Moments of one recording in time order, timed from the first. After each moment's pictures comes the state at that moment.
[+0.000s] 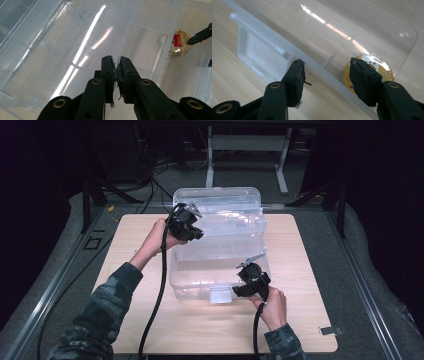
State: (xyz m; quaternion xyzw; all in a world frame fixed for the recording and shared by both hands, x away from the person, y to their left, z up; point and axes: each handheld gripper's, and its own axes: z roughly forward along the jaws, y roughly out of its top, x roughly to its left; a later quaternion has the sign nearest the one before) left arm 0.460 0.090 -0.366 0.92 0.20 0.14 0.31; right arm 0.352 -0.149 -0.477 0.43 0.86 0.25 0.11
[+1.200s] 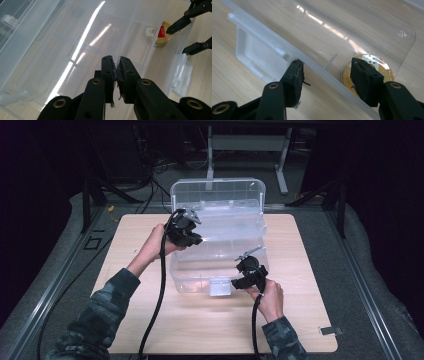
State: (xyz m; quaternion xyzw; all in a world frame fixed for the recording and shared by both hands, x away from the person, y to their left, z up) left arm 0.444 0.093 -0.373 0.92 0.19 0.14 0.30; right arm 0.376 -0.145 -0.478 0.43 0.86 0.25 0.12
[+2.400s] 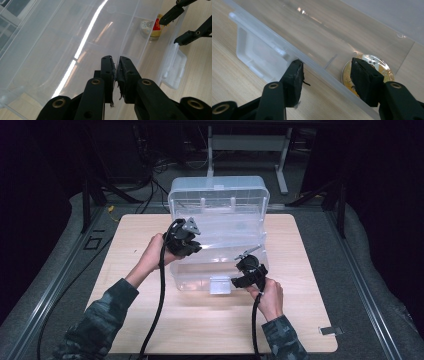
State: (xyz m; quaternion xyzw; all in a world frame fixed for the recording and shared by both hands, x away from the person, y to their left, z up) left arm 0.421 0.095 -0.387 0.92 0.19 0.16 0.30; right arm 0.379 -0.145 -0.478 0.43 0.86 0.25 0.13
